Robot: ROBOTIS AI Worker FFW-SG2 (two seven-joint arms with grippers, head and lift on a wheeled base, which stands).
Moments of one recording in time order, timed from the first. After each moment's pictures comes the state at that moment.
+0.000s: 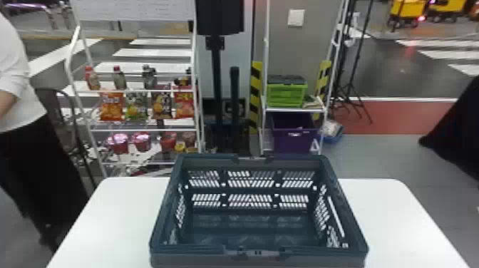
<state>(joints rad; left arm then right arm) 0.84 0.07 -0.07 -2.02 0.02 -0.33 0.09 0.85 -0.13 -0.22 -1.92 -0.23 -0.35 0.17</state>
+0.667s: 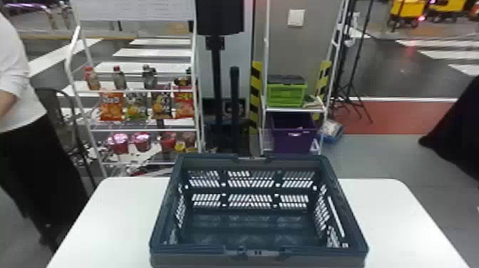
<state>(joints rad) 0.84 0.07 -0.08 -2.02 0.02 -0.34 0.09 0.85 -0.12 -0.22 -2.05 -0.23 -0.30 0.17</state>
